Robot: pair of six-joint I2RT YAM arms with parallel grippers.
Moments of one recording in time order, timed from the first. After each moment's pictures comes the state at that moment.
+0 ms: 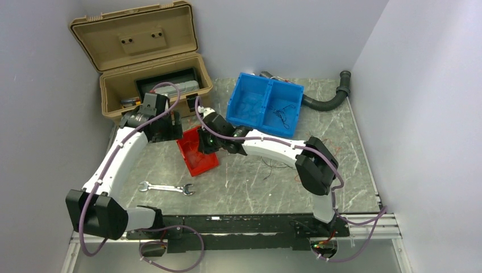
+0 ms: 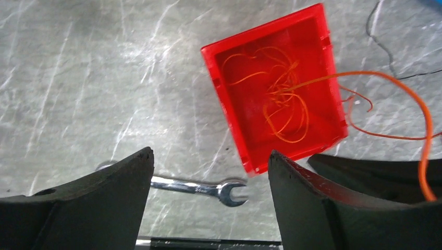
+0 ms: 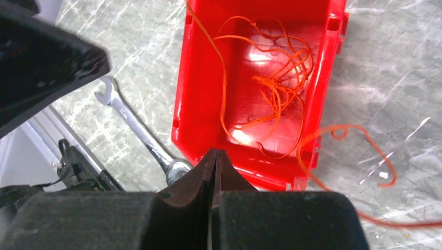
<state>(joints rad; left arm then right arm) -0.21 1.28 1.21 -0.89 -0.10 -0.33 0.99 1.92 1.49 -0.24 -0.05 0.55</state>
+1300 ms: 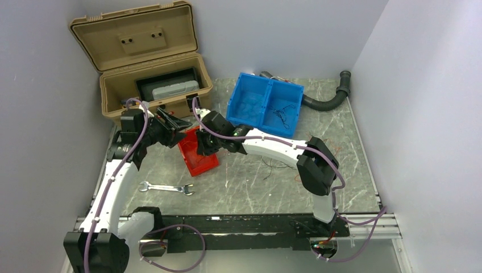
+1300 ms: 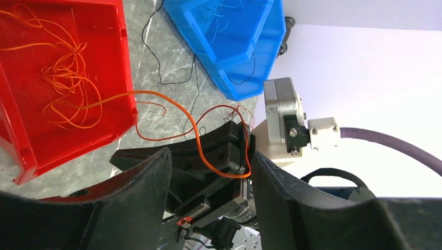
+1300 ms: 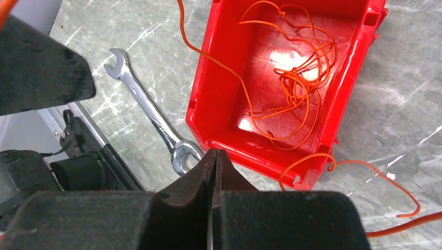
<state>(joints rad) -0.03 0.97 0.87 -0.43 0.50 -1.07 0.99 1.92 1.53 -0.30 -0.14 0.48</state>
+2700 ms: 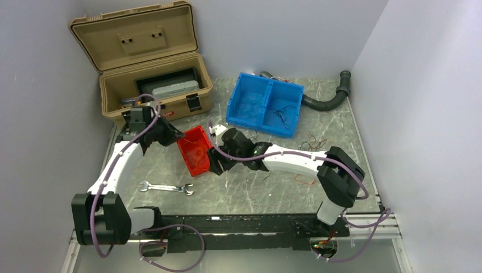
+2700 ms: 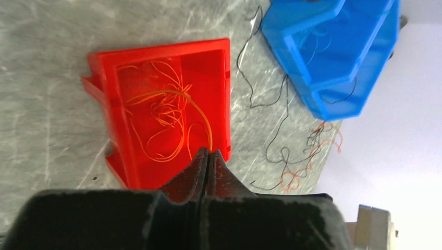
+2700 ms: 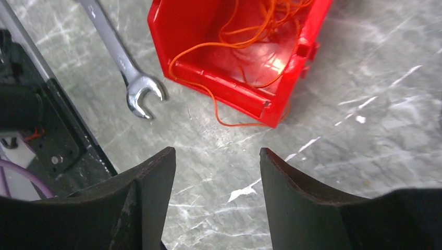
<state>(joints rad) 0.03 1.19 0.88 -0.45 0.39 -0.78 0.99 1.67 1.11 -0.12 -0.14 0.30</state>
